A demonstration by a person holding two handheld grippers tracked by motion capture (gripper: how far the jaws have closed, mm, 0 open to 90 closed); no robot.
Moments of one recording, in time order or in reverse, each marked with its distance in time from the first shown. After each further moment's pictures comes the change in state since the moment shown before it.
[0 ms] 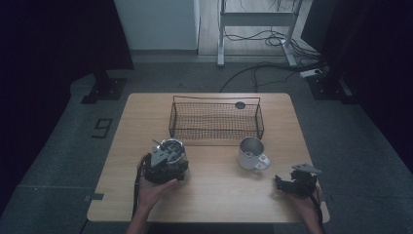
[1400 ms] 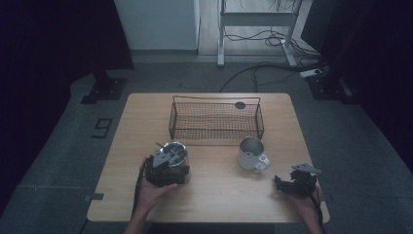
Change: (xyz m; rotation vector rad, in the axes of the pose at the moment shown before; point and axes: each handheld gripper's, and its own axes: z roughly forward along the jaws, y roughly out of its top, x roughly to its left) left arm 0.004 -0.017 0.016 0.071 -0.047 0.013; right arm 0.001 0.000 0.000 0.002 0.009 -0.007
